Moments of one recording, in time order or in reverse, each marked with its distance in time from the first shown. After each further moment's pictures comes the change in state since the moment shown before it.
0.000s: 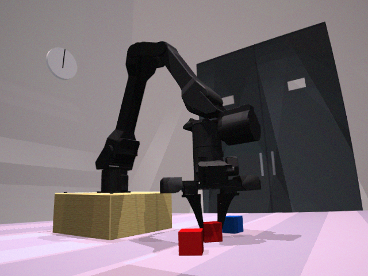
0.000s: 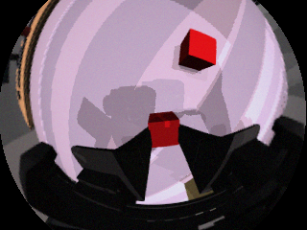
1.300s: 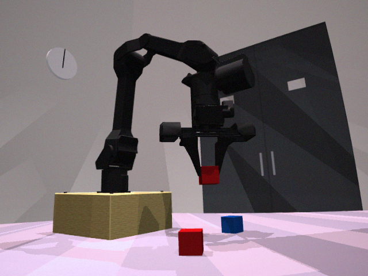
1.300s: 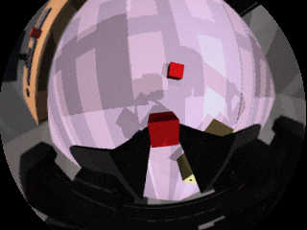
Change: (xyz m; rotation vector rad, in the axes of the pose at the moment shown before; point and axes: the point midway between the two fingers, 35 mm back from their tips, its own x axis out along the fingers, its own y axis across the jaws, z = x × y) arm -0.104 0.000 0.001 -0.008 0.001 -0.001
